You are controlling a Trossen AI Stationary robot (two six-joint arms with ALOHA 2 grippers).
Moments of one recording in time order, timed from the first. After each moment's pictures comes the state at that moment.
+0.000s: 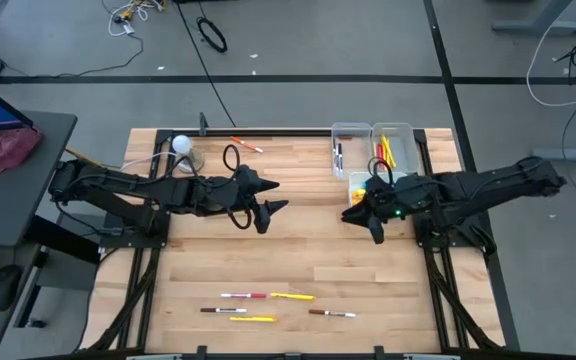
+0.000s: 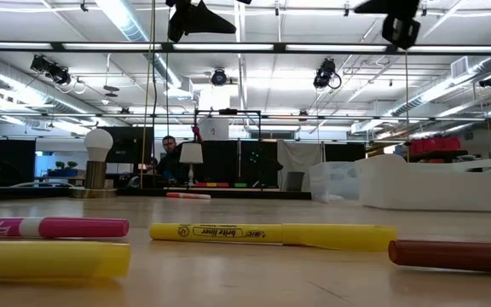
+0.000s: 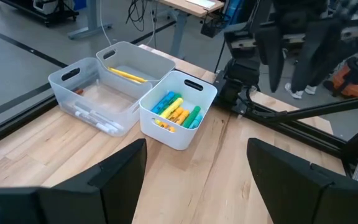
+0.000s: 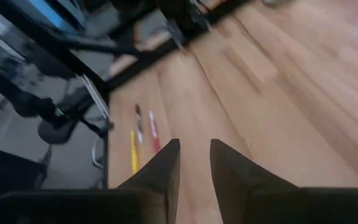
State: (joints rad) left arm -0.12 1.32 1.04 -0.06 -0.43 -0.41; right arm 0.19 0.94 0.86 -0.38 0.09 0.65
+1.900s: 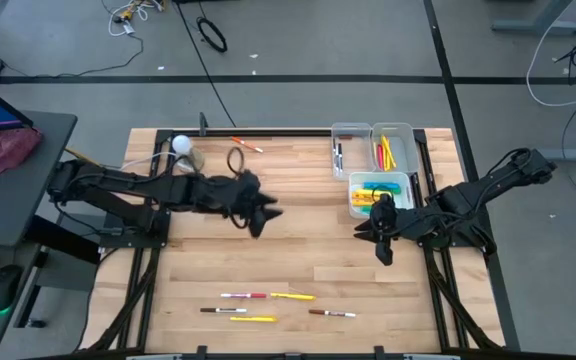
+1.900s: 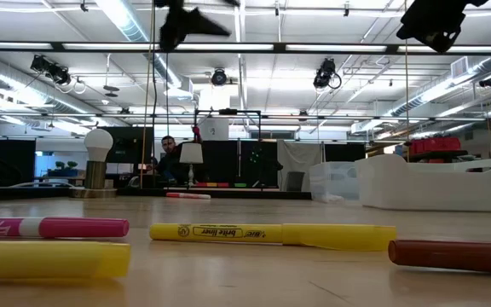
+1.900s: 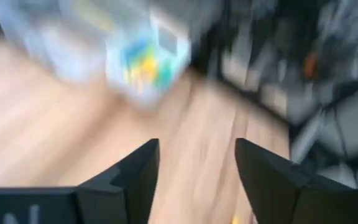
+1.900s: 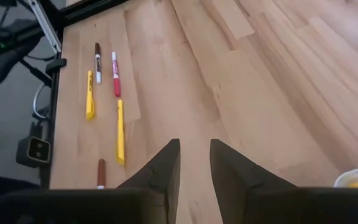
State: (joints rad) left arm -0.11 1.30 1.04 -0.17 -0.22 -0.62; right arm 0.45 0.96 0.86 -0.62 0.35 0.64
